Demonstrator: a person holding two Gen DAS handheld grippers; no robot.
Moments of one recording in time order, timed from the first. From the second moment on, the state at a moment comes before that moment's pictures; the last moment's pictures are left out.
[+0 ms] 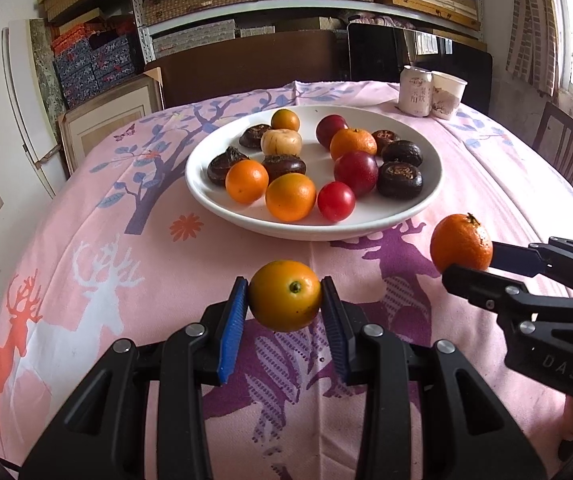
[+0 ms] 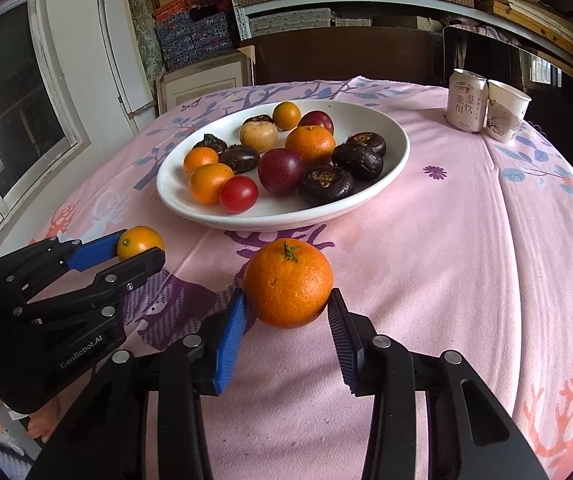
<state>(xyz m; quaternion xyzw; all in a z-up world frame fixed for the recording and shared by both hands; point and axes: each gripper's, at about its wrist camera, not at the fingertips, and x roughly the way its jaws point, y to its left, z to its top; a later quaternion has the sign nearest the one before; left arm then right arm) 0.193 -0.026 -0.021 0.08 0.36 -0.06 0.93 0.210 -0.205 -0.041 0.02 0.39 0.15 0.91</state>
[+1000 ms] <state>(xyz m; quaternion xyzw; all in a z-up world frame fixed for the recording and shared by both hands) 0.194 -0.043 0.033 0.11 0.28 -0.05 0.95 0.195 -0.271 0.047 0.09 0.28 0.11 0.95</state>
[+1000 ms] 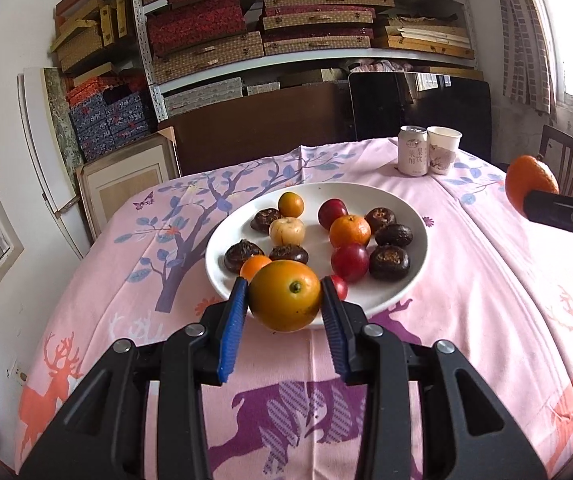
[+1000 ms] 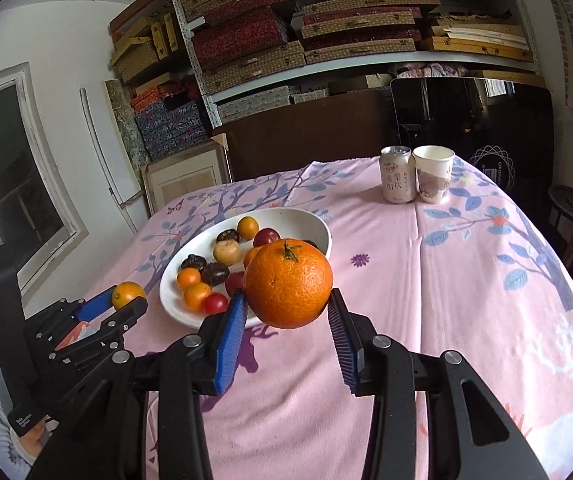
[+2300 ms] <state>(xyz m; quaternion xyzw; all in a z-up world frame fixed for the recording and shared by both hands) 0.255 -0.030 0.023 0.07 0.29 -0.01 0.95 0.247 -0.236 0.021 0.07 0.28 0.08 0.95</state>
